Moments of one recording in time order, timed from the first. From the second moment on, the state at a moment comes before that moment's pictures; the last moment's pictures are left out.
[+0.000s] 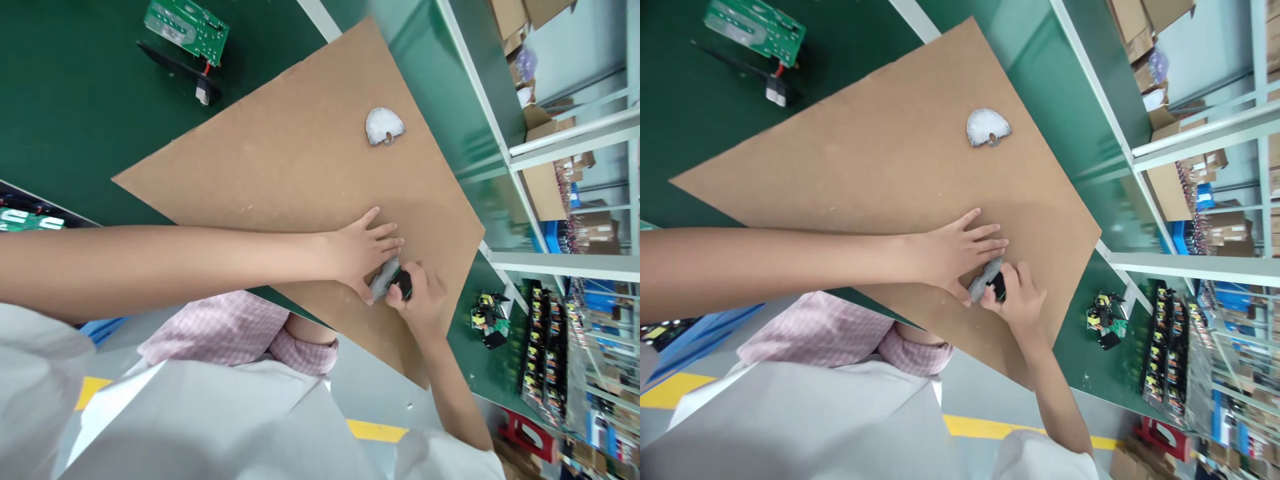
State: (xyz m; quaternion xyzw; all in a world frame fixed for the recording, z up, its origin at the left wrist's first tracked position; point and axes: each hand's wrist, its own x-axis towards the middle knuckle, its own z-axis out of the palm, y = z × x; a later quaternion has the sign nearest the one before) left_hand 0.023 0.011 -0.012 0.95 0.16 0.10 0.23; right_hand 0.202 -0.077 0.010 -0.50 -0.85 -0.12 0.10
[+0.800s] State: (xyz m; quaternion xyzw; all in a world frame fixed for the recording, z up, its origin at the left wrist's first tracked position) left_hand 0.027 0.012 -0.012 0.96 0.16 0.08 0.20; right_hand 0.196 -0.073 0.010 -0.56 -0.81 -0.07 0.16
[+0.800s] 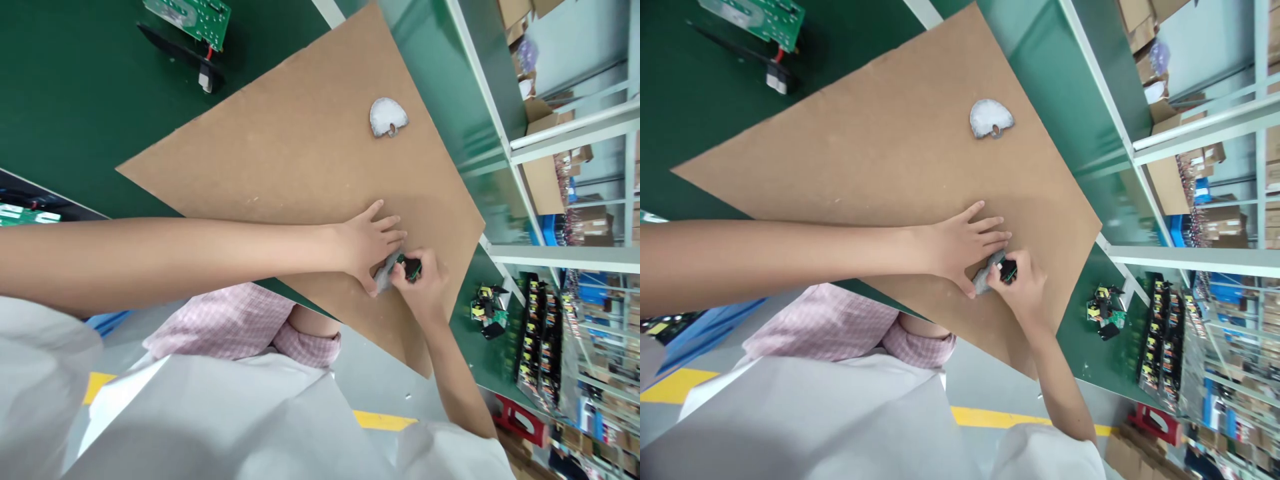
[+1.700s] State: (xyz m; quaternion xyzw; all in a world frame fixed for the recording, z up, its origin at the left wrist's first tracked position) left_hand 0.025 0.013 -0.008 0.96 0.16 0.06 0.20; right_hand 0.194 -0.069 0.014 -0.55 -0.83 -0.08 0.10
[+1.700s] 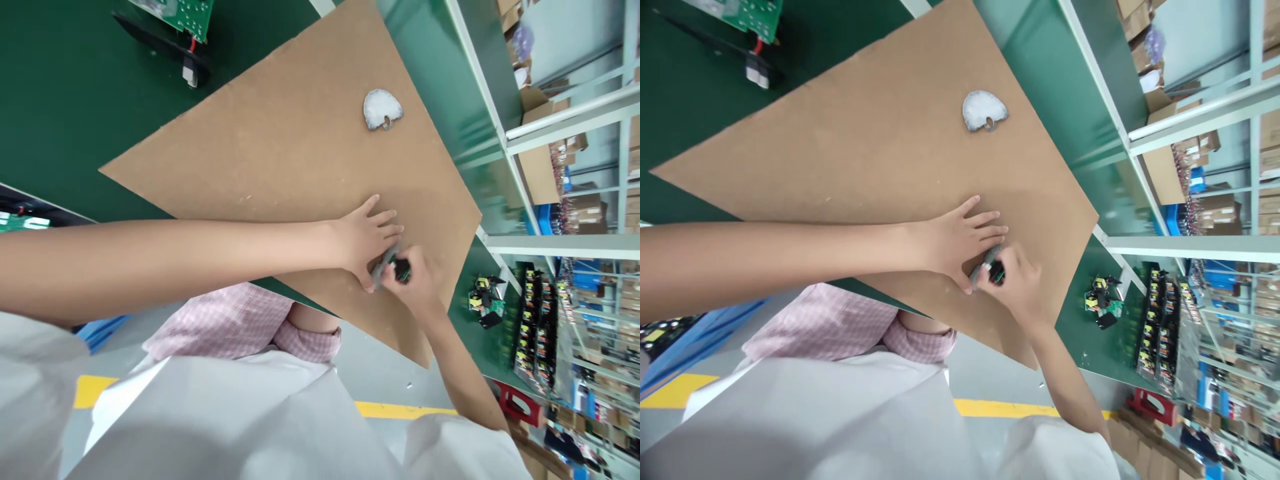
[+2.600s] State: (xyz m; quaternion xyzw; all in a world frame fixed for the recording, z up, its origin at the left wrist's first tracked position) left_hand 0.023 0.022 -0.008 0.95 0.16 0.12 0.23; right_hand 0.240 -0.063 0.028 -0.63 -0.67 -0.02 0.40
